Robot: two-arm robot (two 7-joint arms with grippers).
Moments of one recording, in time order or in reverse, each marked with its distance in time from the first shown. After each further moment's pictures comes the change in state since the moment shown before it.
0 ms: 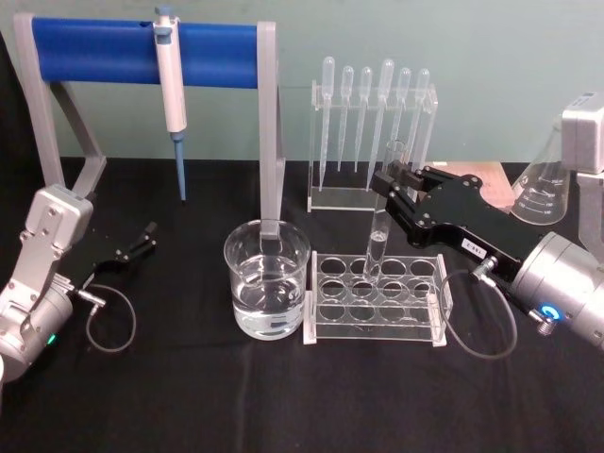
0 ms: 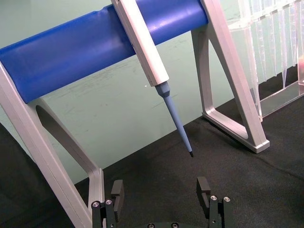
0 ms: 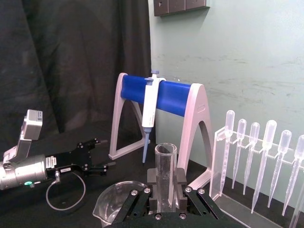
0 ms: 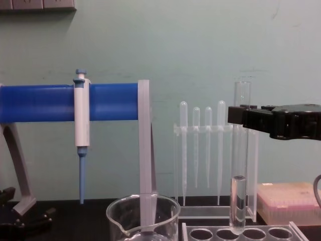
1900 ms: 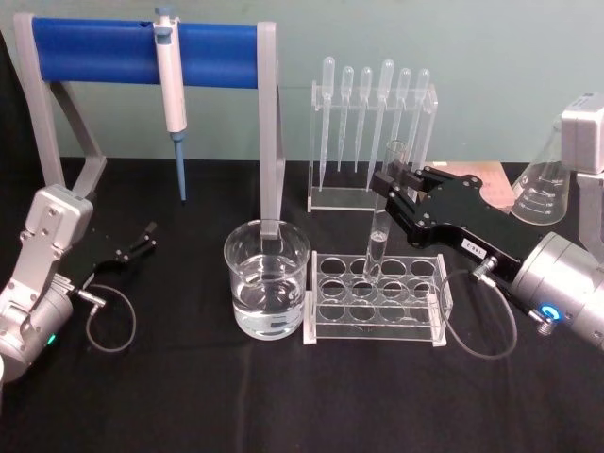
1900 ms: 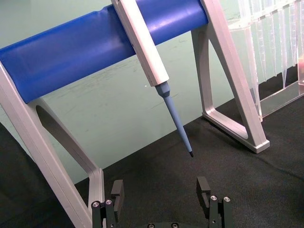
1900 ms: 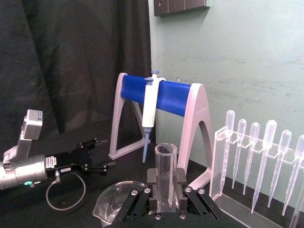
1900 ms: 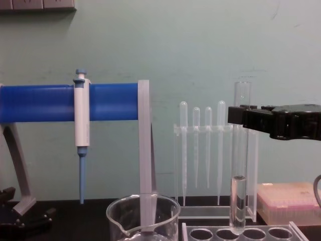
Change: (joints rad) left arm 0.000 0.000 0.000 0.000 0.000 0.000 0.000; right arm 0.000 0.000 0.000 0.000 0.000 0.000 0.000
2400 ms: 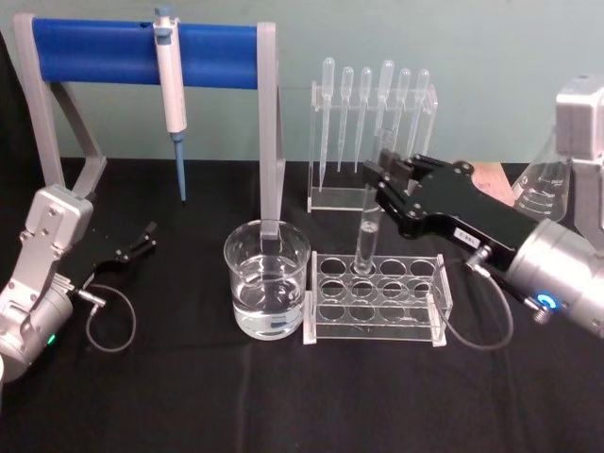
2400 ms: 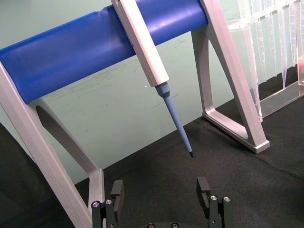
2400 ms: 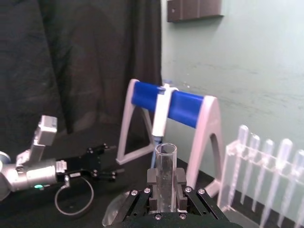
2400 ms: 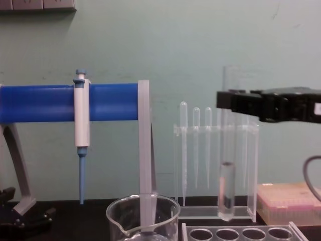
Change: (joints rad) left arm 0.000 0.000 0.000 0.000 0.000 0.000 0.000; right arm 0.037 0.012 -0.024 -0.032 -0.001 0.025 0.002
